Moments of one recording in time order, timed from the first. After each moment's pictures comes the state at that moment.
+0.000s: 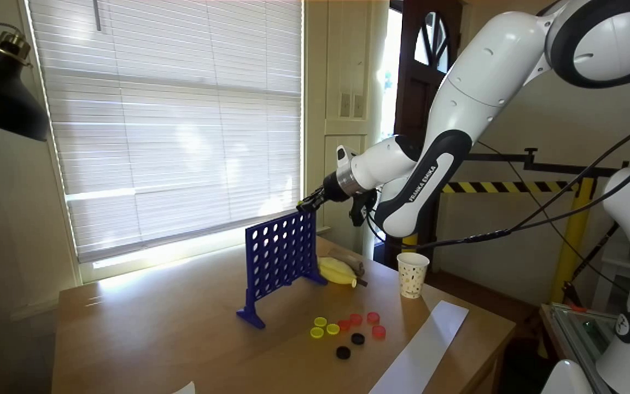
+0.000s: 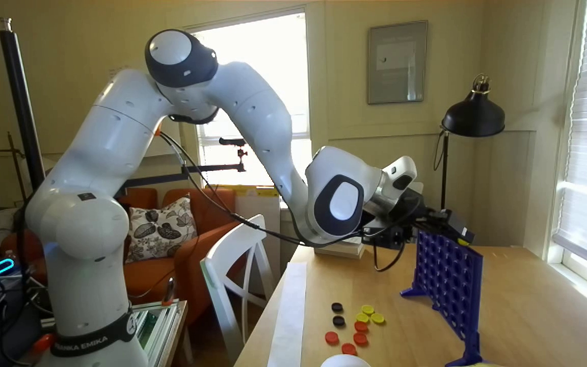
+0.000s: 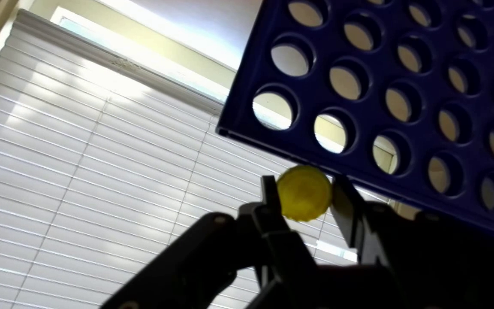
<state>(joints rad) 0.72 0.56 -0.89 -2.22 -0.19 3.66 0.23</state>
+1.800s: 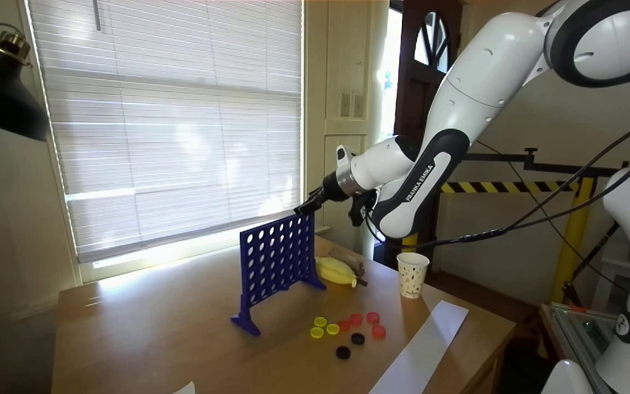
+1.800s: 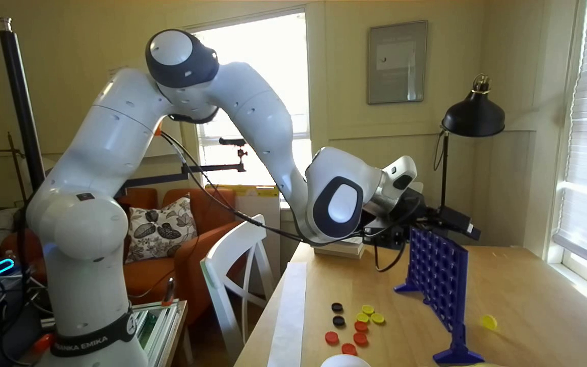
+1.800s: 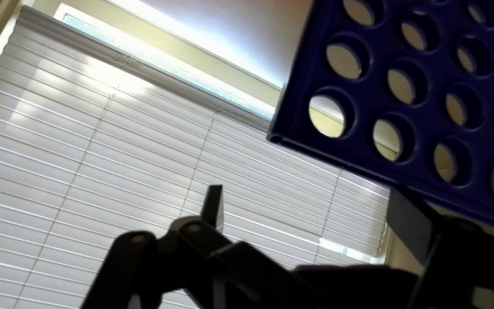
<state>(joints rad) 0.70 0.56 -0.86 -2.22 -0.13 3.66 0.17</state>
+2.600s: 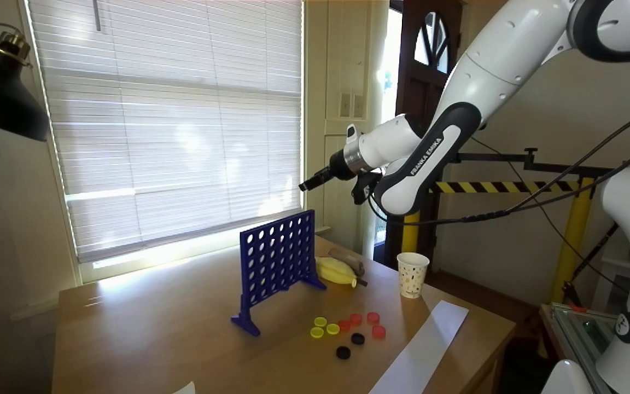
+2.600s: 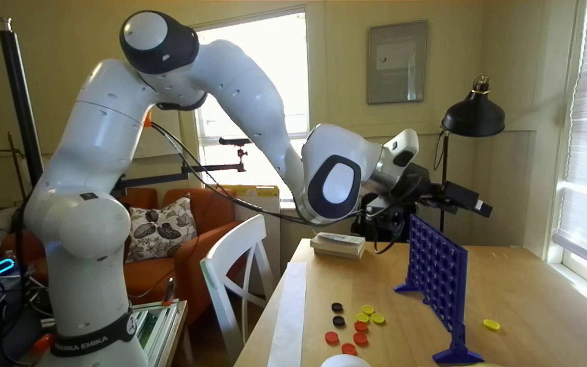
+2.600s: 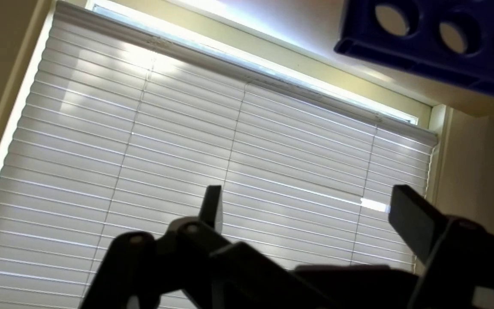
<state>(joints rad) 0.75 0.43 -0.94 -2.25 -0.12 3.62 0.20</state>
